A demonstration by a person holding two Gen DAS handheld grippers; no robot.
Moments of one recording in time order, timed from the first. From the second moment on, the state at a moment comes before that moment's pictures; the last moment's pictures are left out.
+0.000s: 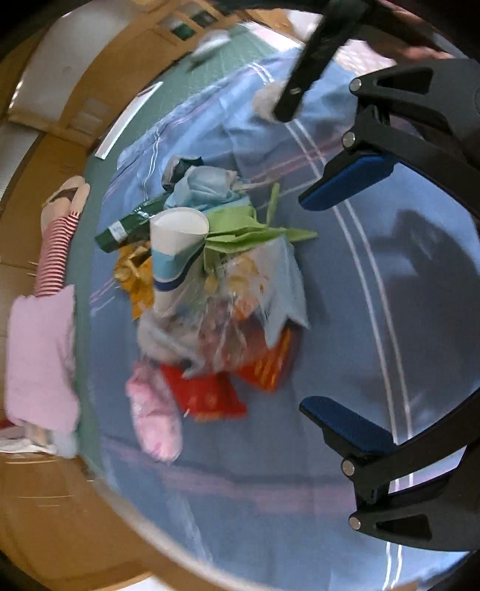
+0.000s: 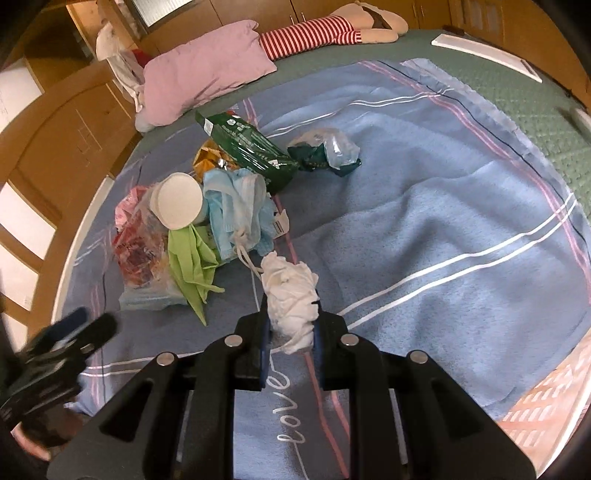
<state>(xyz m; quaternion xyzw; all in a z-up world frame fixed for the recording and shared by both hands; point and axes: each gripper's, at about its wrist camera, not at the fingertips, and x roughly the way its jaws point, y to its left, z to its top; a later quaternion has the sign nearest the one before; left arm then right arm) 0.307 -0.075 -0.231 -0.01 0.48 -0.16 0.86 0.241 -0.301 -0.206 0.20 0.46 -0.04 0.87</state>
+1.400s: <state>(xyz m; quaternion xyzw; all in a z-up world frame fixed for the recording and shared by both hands) 0.243 -0.116 -0.153 0.07 0.34 -0.24 0.91 0.189 -0.313 -0.158 0.22 0.36 -0.05 0.90</state>
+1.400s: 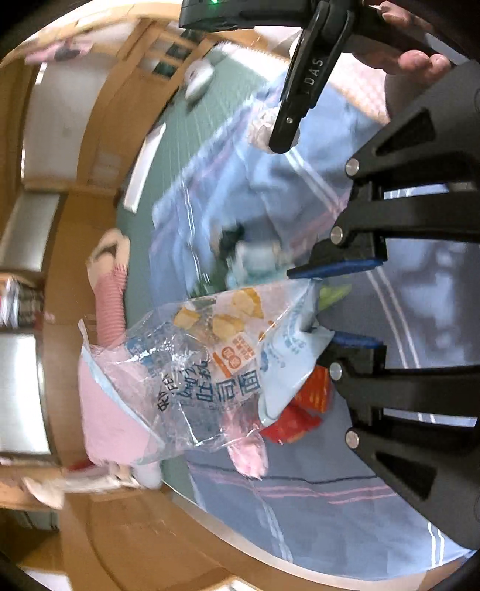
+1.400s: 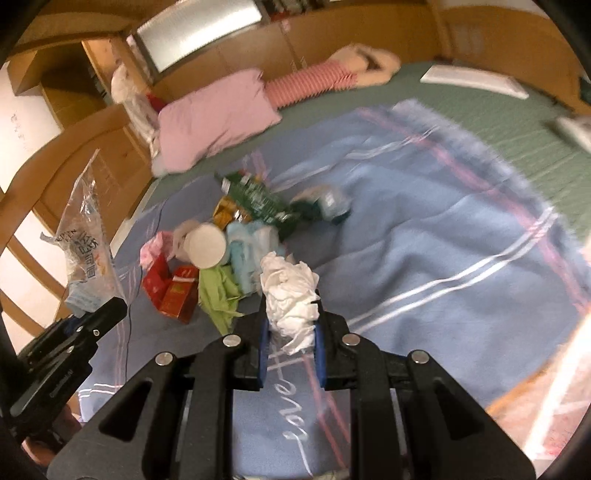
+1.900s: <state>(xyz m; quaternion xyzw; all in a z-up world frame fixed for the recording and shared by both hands) 0.076 -0.285 -0.130 0.13 0.30 -0.51 0.80 -0.050 -0.396 -0.089 0.22 0.28 -0.29 0.89</state>
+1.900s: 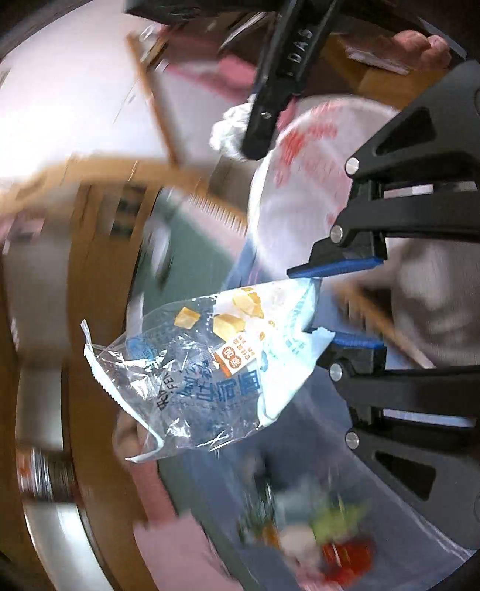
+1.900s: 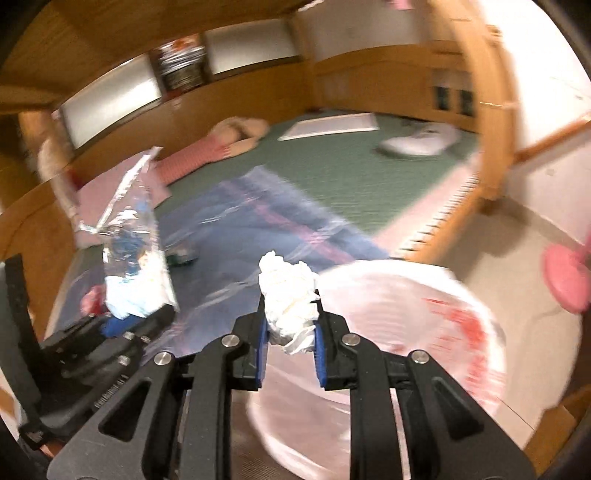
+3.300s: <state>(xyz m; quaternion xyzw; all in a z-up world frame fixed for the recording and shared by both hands) 0.097 -0.300 -0.134 0.17 0.32 -0.40 0.84 -0.090 -0.449 -0.145 0.27 0.33 -0.36 0.83</state>
